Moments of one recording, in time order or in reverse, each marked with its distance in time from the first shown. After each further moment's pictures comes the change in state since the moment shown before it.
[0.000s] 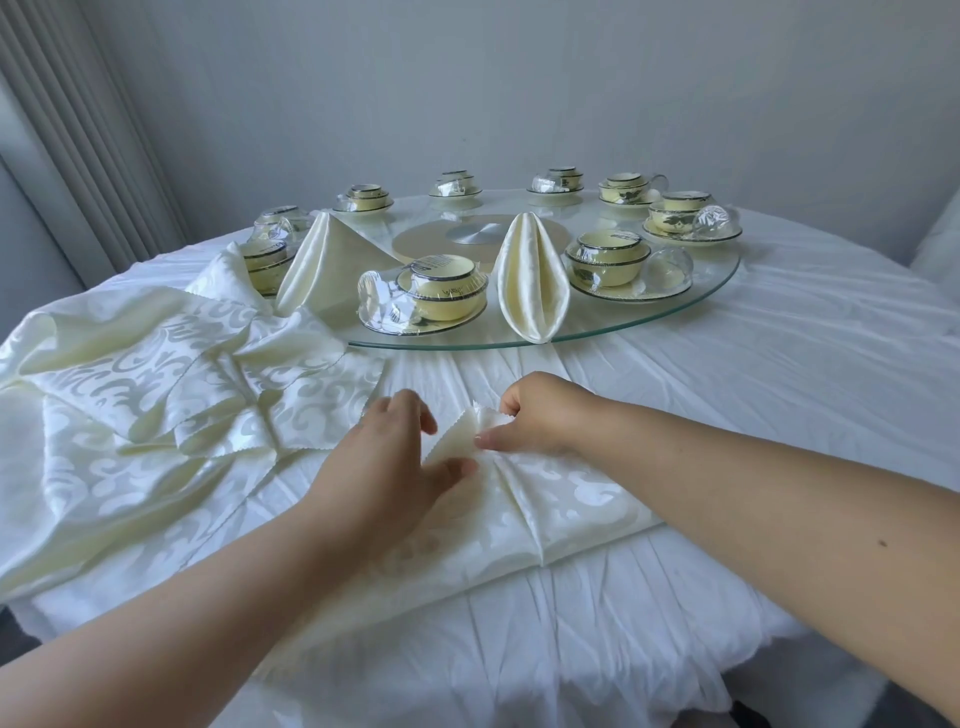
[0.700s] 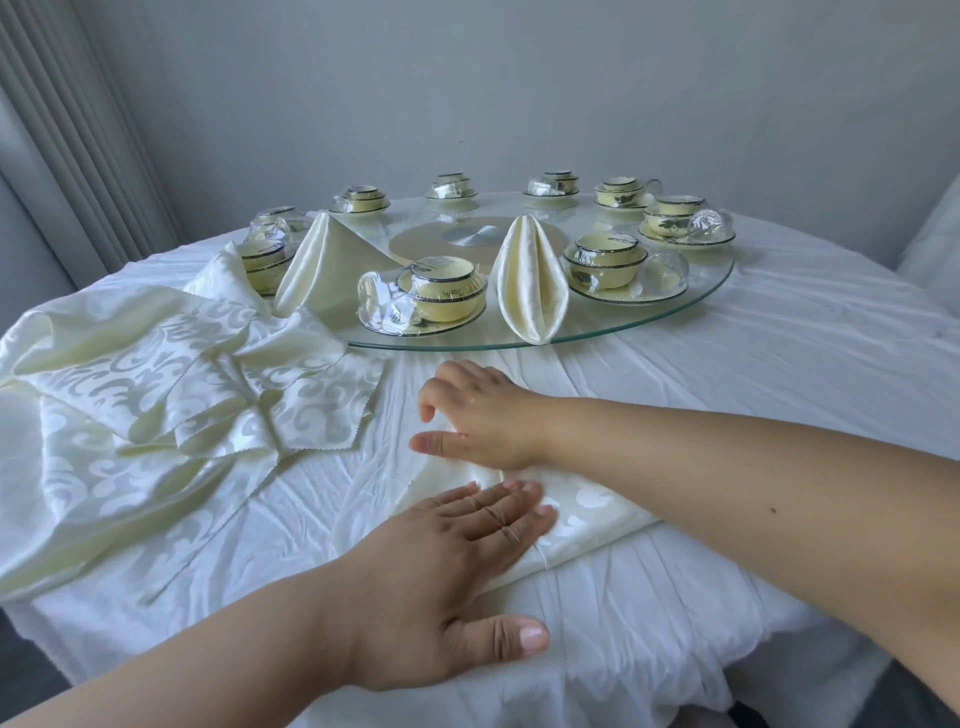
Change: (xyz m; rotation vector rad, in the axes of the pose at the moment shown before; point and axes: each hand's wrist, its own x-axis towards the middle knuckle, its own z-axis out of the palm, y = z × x) left_hand -0.038 -0.001 0.006 0.171 -0.531 0.739; right_hand 0.020 -0.024 0.018 -0.315 0.034 -0.581
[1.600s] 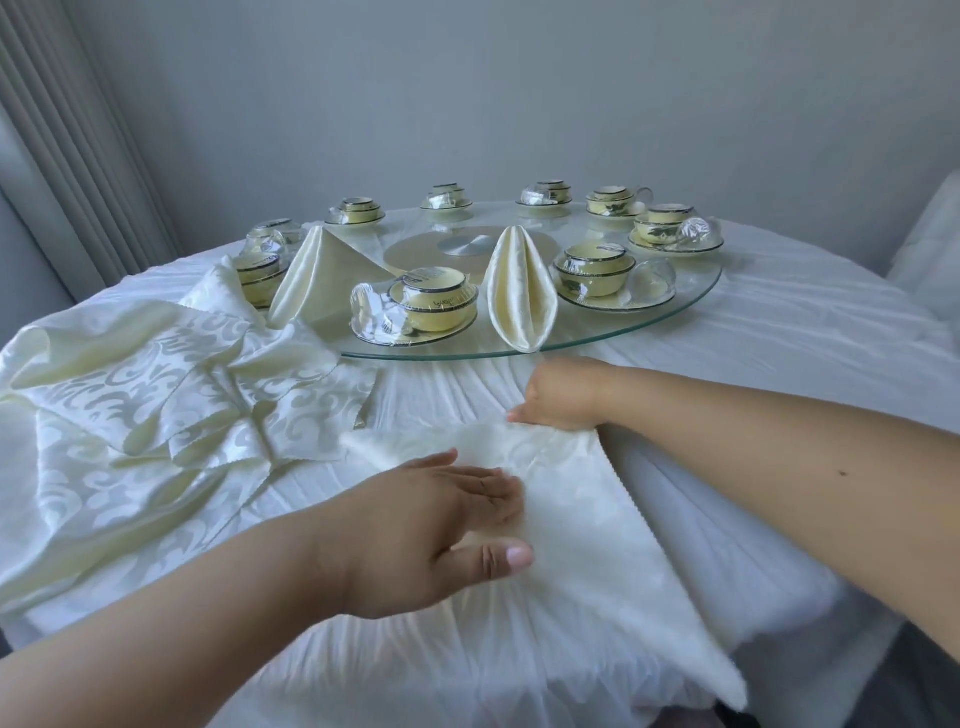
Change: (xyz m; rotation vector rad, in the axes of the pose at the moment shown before) left_hand 0.010 -0.001 -0.039 -0.092 -0.021 -0.083; right_hand -0.034 0.051 -0.038 -0.167 -0.200 0.424
